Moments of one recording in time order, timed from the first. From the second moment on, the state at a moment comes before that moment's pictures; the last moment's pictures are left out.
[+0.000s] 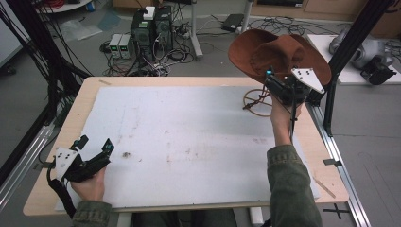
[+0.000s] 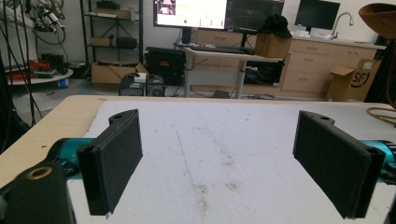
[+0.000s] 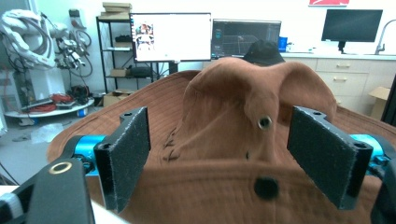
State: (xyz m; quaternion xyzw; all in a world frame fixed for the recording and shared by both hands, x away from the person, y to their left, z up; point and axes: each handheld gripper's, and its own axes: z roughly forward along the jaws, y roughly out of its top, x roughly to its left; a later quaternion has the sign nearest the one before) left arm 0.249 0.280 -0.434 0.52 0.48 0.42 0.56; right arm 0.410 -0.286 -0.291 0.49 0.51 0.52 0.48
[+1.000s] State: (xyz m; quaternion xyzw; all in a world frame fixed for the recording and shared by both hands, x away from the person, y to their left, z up) left arm 0.251 0.278 -0.435 0.53 0.48 0.42 0.56; right arm 0.353 -0.300 -0.325 0.46 0.52 0.53 0.48
